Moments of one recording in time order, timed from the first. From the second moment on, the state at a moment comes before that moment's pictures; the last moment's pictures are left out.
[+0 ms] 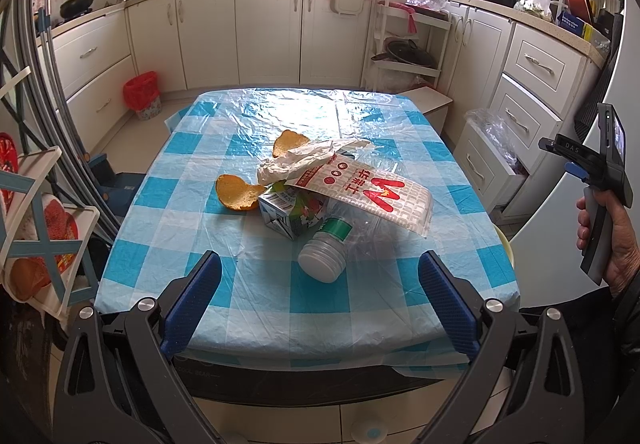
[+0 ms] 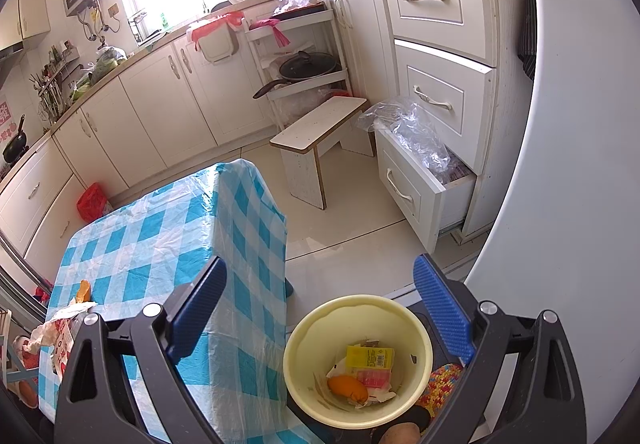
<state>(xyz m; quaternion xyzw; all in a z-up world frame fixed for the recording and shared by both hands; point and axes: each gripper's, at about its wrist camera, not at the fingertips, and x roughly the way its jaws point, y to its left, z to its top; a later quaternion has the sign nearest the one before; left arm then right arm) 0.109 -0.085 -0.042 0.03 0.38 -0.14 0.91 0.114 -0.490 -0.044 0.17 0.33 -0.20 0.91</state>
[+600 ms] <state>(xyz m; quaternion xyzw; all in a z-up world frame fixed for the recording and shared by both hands) 0.109 -0.085 -0.042 0.03 0.38 -0.14 0.91 0.113 -0.491 -0.045 0.17 0.33 -0.20 0.91</state>
